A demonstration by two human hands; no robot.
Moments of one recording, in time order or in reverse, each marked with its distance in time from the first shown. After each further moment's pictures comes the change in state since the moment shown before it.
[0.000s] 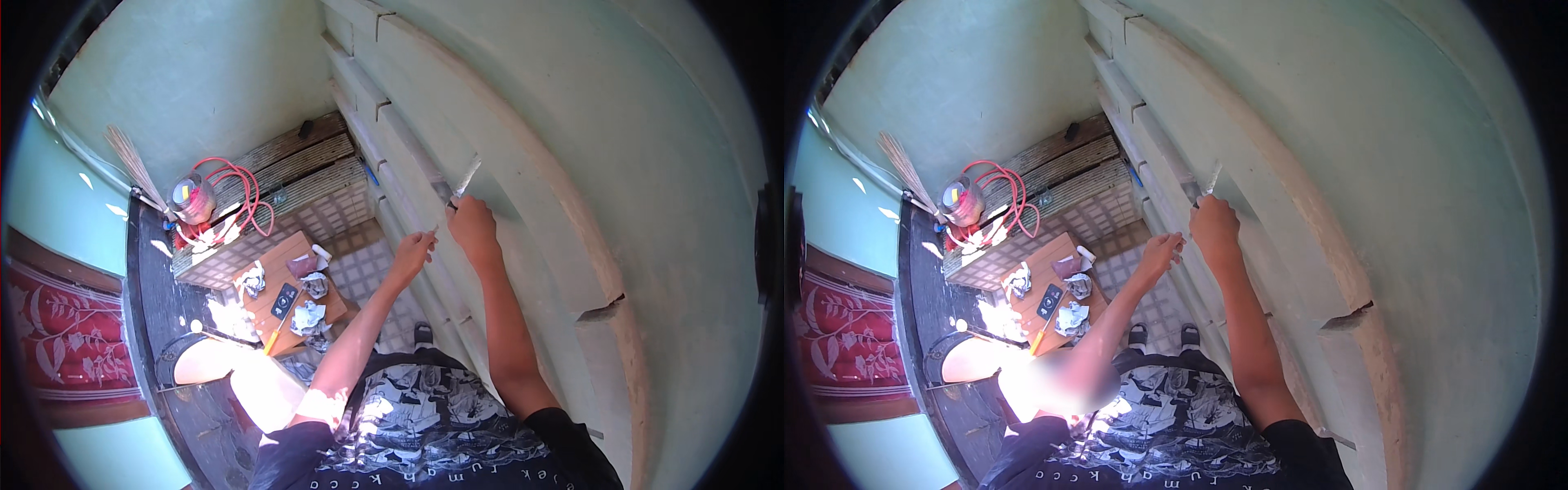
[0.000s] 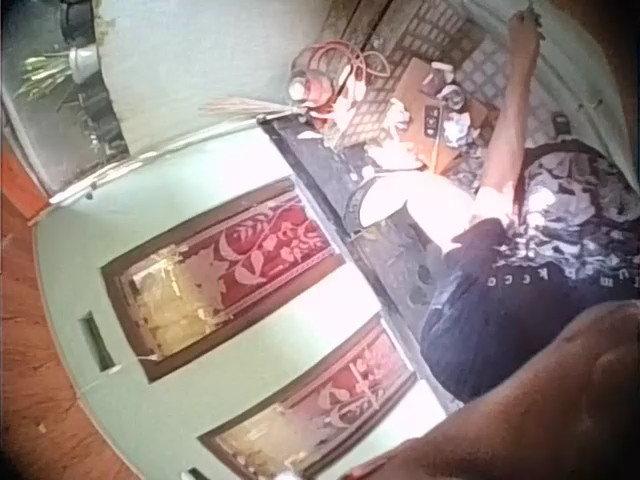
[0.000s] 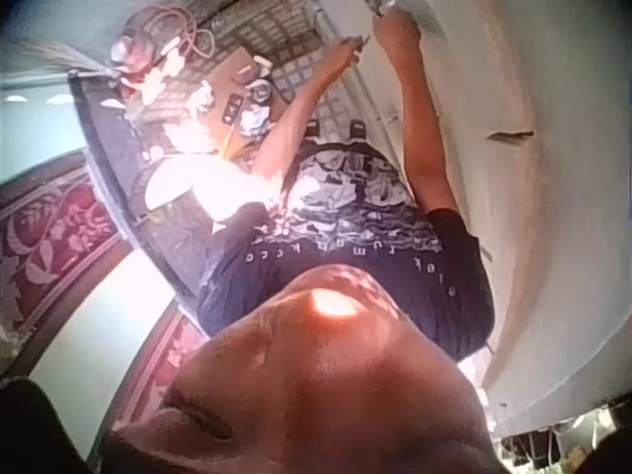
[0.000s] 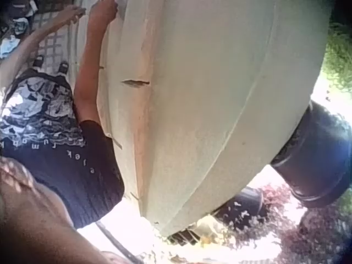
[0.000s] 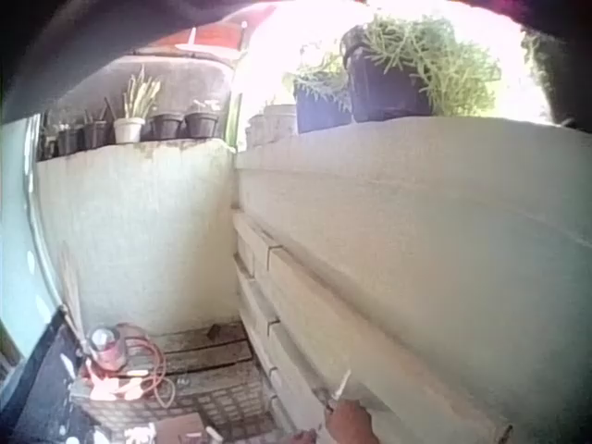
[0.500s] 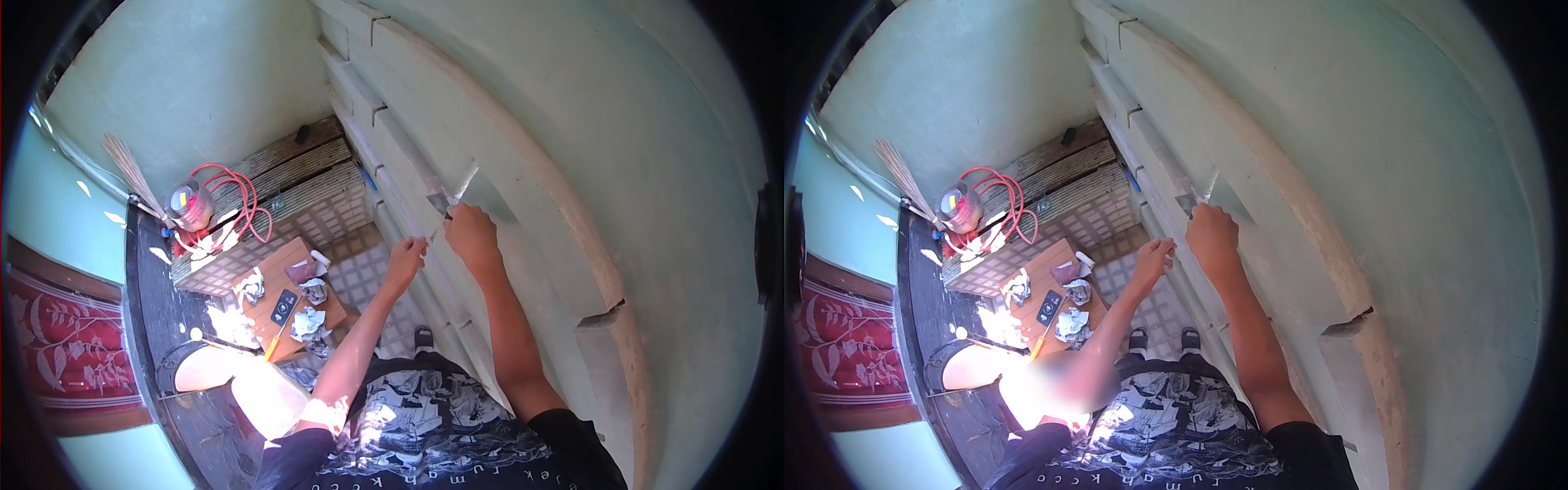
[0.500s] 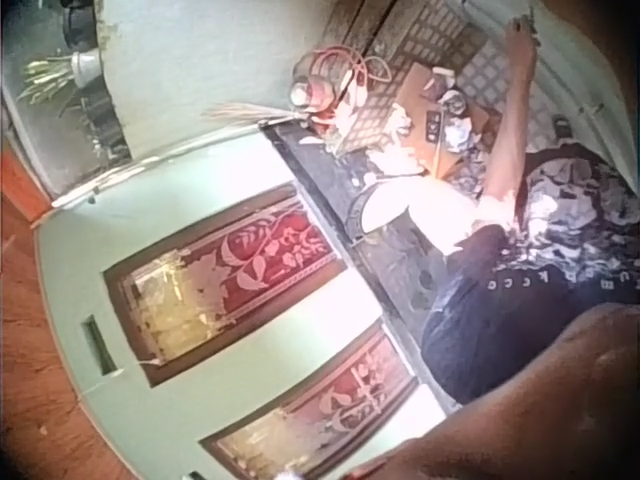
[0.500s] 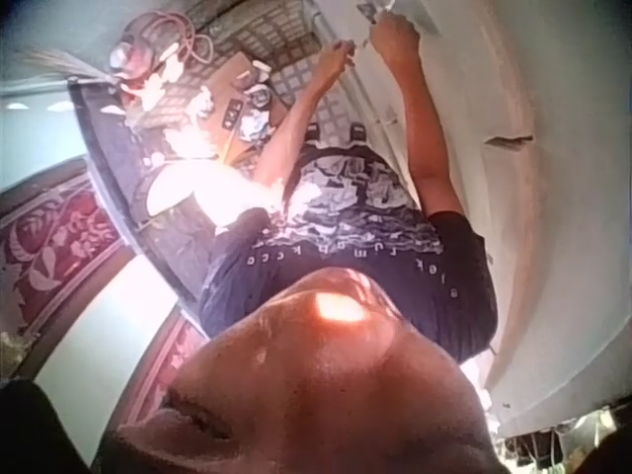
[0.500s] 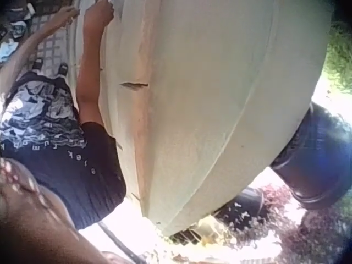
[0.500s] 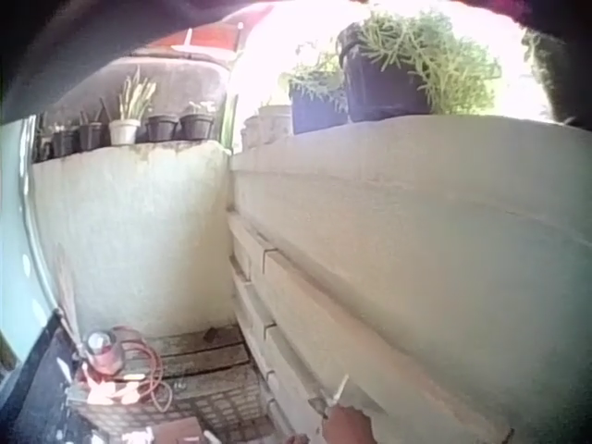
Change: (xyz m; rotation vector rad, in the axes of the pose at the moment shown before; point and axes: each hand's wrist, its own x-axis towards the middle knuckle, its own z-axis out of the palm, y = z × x) left_hand 0.006 -0.017 -0.012 -0.023 0.029 0.021; right_hand -0.003 -0.010 -0.007 -0.173 -0.092 -0.031
